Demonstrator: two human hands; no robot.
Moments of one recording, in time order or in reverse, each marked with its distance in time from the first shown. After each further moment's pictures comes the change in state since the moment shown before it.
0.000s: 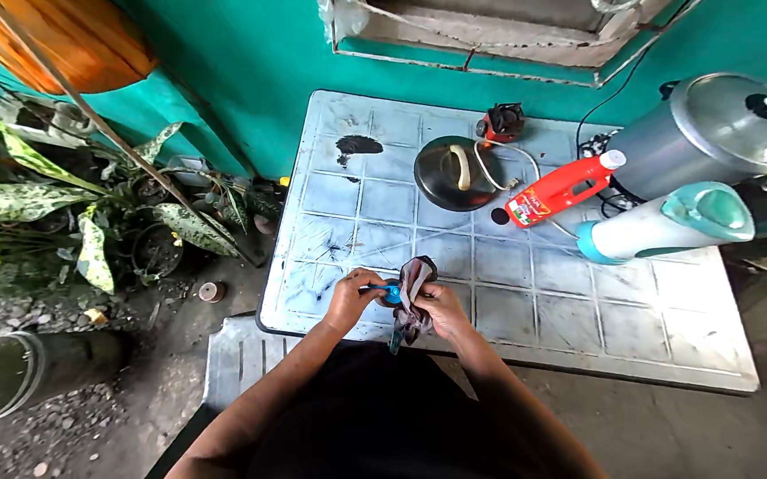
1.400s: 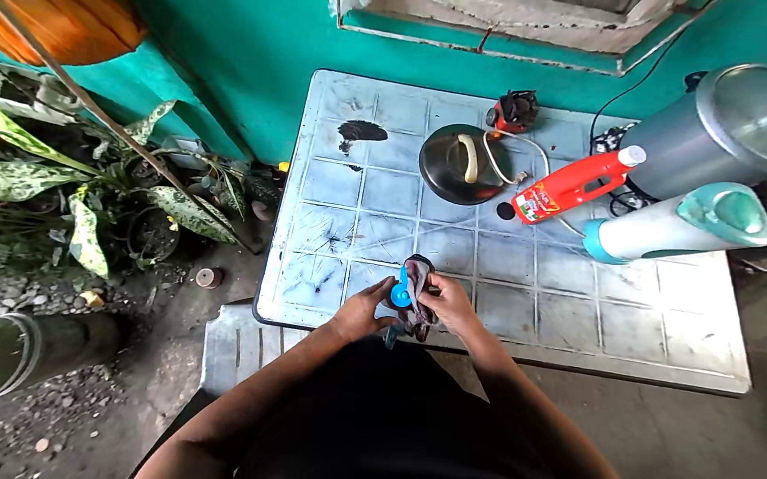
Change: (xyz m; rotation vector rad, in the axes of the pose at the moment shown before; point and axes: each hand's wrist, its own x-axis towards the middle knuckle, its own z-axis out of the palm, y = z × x) left_hand -0.013 -0.006 0.014 0.332 -0.446 -0.053; right_hand 0.001 -0.013 -0.016 -0.368 -0.071 -0.062
